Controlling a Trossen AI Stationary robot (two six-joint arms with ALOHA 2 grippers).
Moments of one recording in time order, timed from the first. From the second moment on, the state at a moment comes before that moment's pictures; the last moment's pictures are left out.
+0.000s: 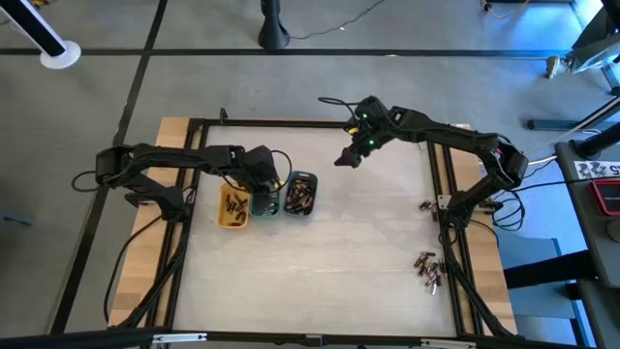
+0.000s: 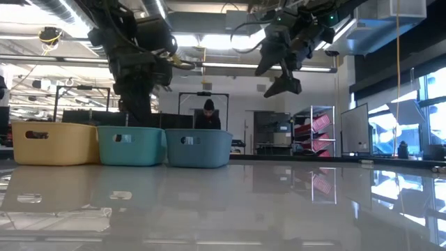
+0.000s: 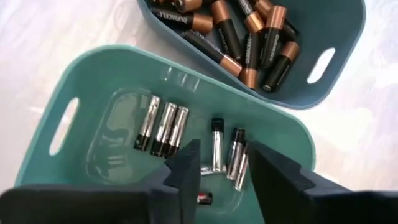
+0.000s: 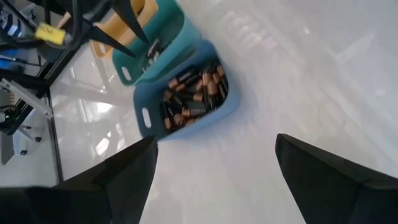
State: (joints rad) left arm 0.29 1.39 0.83 -0.57 0.17 -0.21; right arm -0.53 1.56 1.26 -0.60 -0.51 0.29
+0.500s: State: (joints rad) left arm 0.30 1.31 0.88 -0.59 0.14 -0.21; right arm -0.53 1.56 1.26 -1.05 -0.54 0.20
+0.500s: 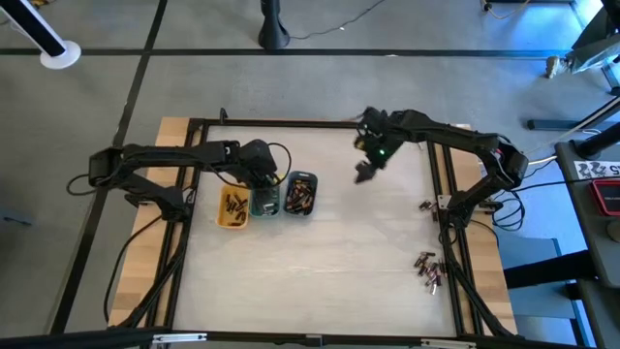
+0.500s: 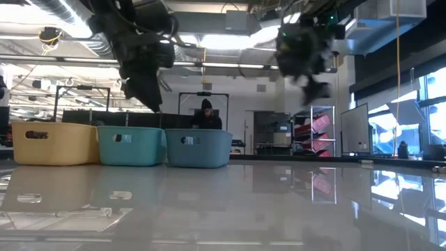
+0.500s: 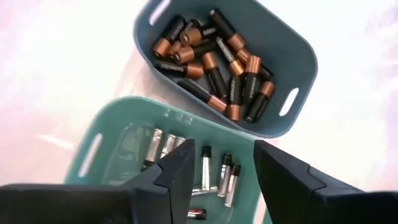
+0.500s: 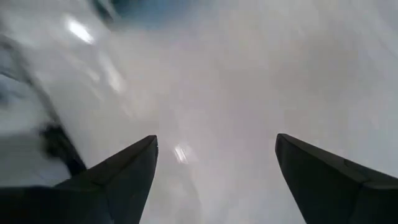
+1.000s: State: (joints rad) left arm 0.29 1.27 0.88 -0.59 0.08 -0.15; right arm -0.14 1.52 1.26 -1.53 -0.32 0.39
